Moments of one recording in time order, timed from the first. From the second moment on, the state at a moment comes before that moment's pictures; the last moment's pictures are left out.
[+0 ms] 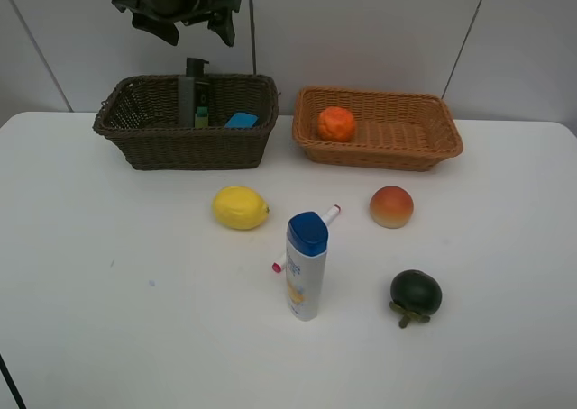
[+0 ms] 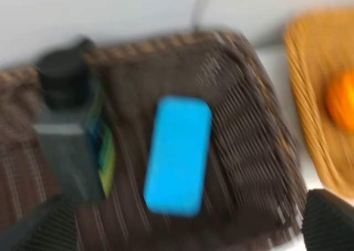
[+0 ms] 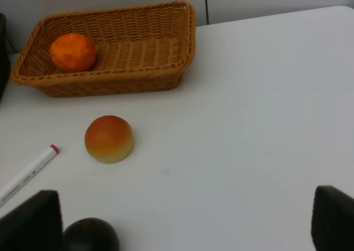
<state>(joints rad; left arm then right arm) -0.35 2.05 -1.85 -0.01 0.76 -0.14 0.00 -0.01 -0.51 0.00 1.07 0.11</state>
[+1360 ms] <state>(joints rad) -0.65 2.28 -1.87 0.01 1.20 0.65 0.00 -0.01 -0.51 0.00 1.07 0.11</state>
